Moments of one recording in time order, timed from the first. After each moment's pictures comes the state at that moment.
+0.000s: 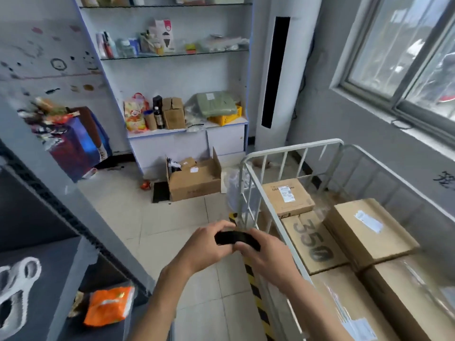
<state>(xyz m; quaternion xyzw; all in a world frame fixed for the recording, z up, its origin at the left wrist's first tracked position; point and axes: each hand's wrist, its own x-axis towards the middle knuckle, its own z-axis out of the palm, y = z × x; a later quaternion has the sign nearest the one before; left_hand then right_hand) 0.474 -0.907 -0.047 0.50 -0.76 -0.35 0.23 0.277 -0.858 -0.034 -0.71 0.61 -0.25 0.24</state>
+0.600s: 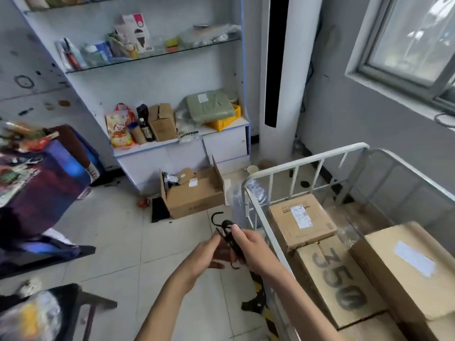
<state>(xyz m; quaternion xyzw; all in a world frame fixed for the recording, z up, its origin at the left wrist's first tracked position) 0.409 -1.162 -0.055 0.56 -0.50 -0.63 0.19 0.246 -1.144 -0.055 -0.50 0.51 -0.38 0.58</state>
